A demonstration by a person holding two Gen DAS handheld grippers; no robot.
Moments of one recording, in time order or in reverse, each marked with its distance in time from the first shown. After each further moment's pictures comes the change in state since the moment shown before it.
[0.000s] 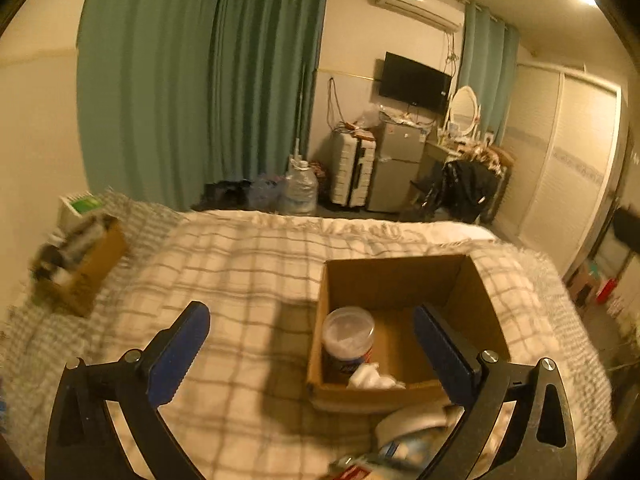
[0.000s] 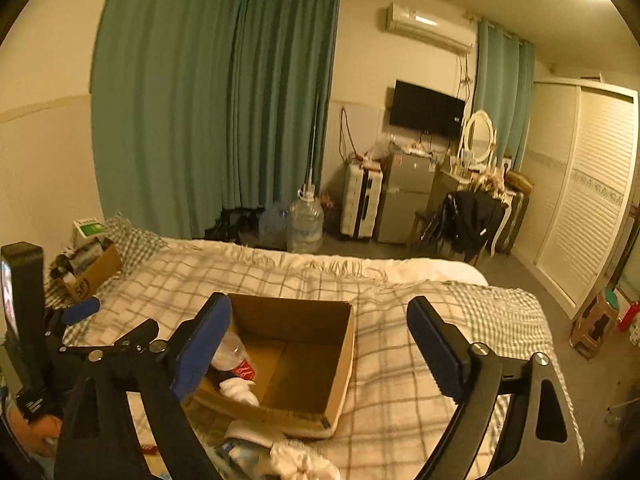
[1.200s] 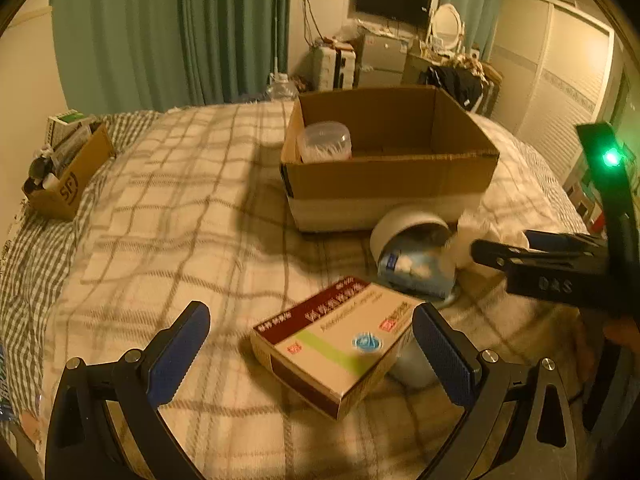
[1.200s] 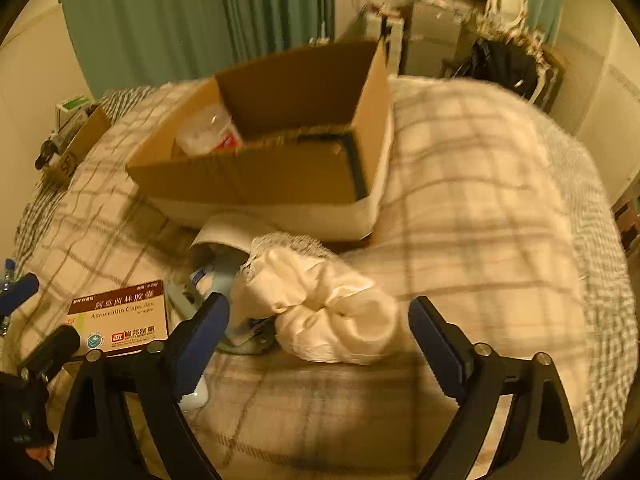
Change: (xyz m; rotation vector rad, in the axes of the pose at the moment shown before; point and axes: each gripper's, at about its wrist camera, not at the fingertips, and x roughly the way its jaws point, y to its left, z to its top) left arm -0.010 -0.018 -0.140 0.083 0.304 -0.047; right arm 0.105 -0.003 -0.184 0.078 0.550 0.120
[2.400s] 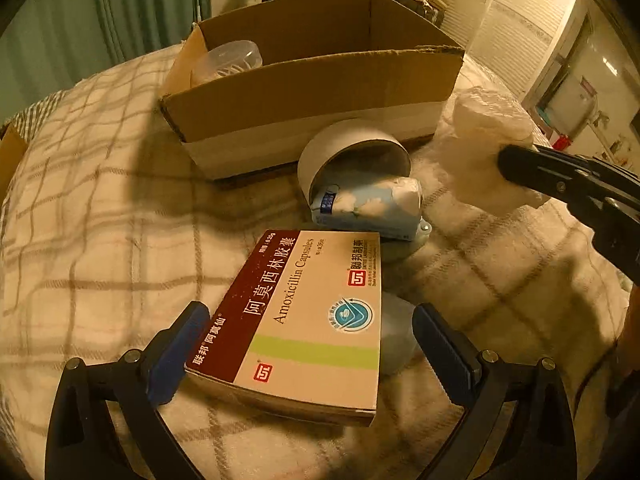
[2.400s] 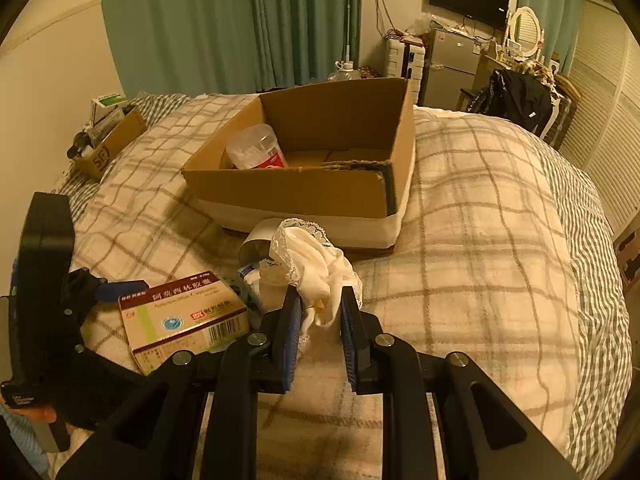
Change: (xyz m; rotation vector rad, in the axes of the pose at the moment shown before) left arm 0.060 -0.028 0.000 0.163 0.244 -0.177; right arm -0.048 0.026 -0.015 -0.073 -0.104 0.021
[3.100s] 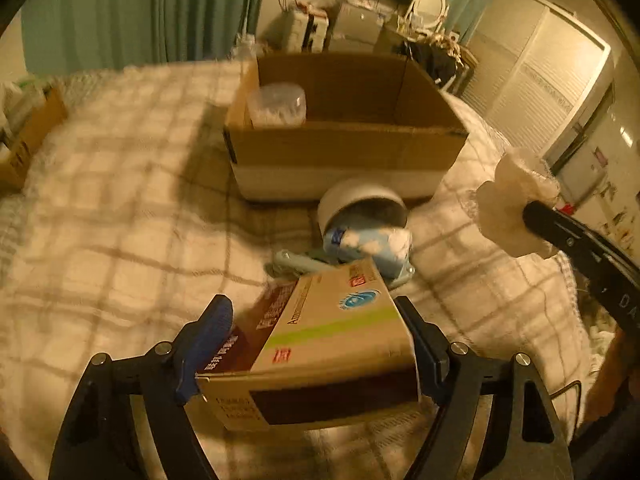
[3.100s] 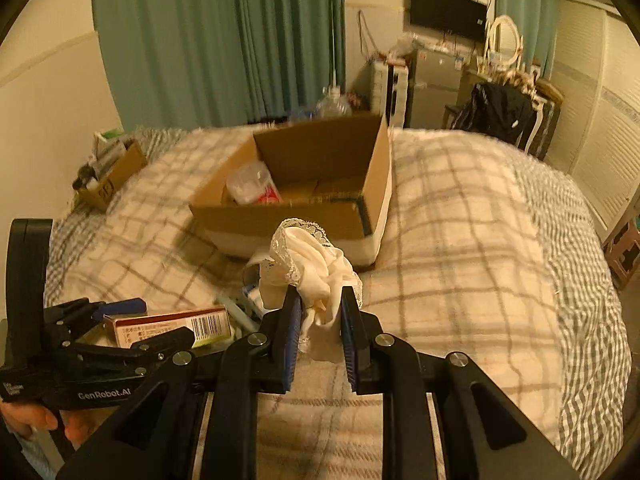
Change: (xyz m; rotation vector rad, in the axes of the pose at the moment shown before) left arm -0.062 0.002 -0.001 -0.174 -0.151 0.017; right arm -0.049 -0.007 -0.004 0.055 -0.118 -0.012
